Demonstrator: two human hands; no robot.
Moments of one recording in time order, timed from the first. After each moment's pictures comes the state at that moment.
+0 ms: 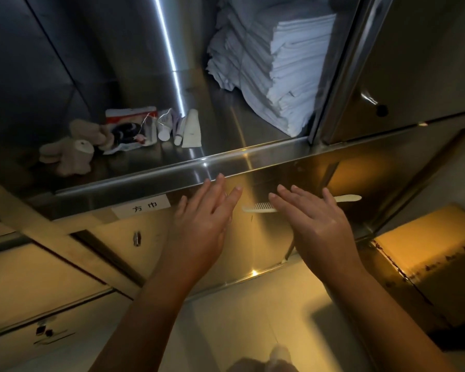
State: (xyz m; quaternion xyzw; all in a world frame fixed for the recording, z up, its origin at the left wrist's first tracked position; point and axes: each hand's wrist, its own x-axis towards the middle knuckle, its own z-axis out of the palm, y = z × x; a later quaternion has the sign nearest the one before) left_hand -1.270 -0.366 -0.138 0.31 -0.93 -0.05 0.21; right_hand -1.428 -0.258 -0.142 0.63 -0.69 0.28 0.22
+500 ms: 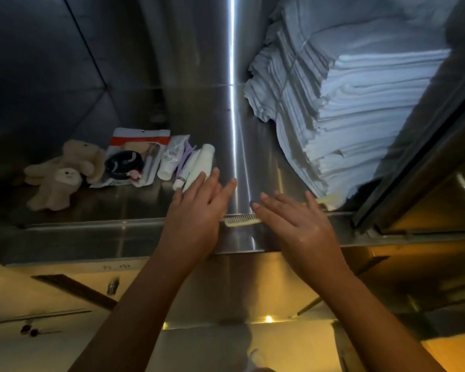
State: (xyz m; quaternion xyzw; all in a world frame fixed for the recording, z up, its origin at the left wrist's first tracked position) left_hand -1.367 -0.507 -0.143 0.45 -0.88 0.02 0.16; right_hand -1.540 -0.430 -0.154 0.74 -0.56 0.30 0.19
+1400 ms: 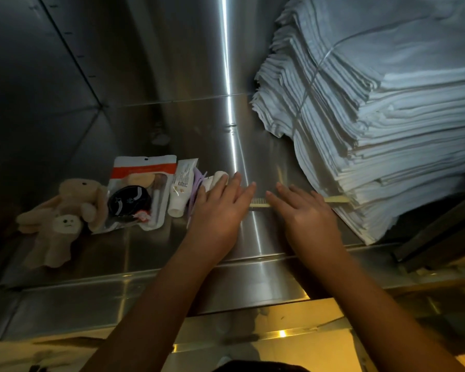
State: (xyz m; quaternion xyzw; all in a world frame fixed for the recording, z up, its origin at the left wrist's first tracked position) left_hand -1.386 -0.600 -0.148 0.41 -0.91 0.01 0.08; right_hand -1.537 -0.525 -0.154 0.69 -0.66 0.25 0.16
